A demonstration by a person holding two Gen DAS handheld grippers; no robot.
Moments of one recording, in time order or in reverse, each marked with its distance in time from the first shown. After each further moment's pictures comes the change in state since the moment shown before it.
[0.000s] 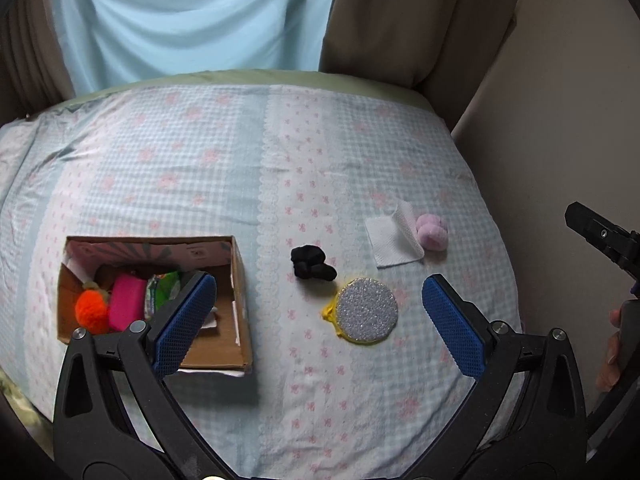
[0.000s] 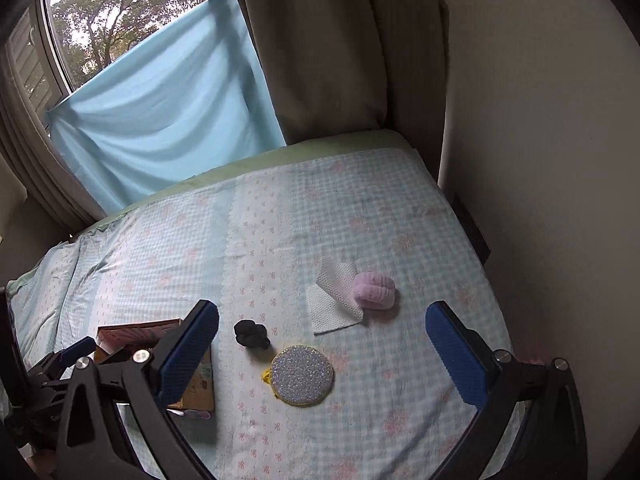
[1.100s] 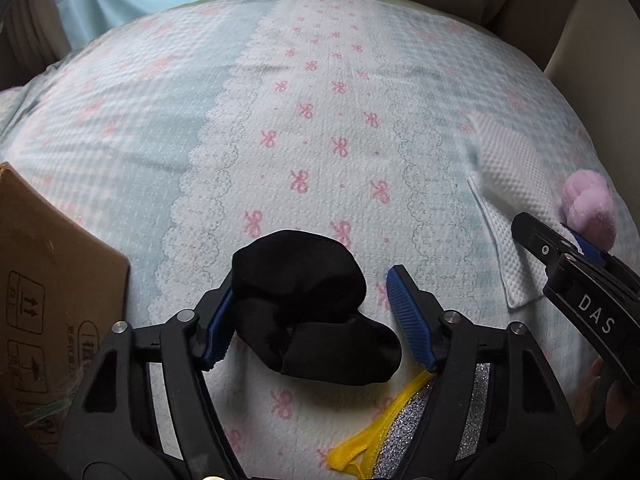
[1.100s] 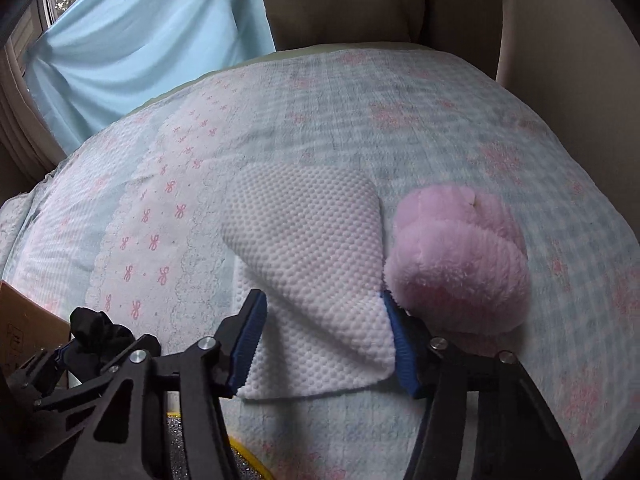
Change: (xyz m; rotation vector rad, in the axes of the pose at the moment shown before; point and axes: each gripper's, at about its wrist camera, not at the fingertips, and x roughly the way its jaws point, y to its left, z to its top) left arm 0.332 -0.005 -0.055 -0.089 0.060 0.159; right arm 0.304 -0.018 -0.078 -0.104 0.062 -0.020
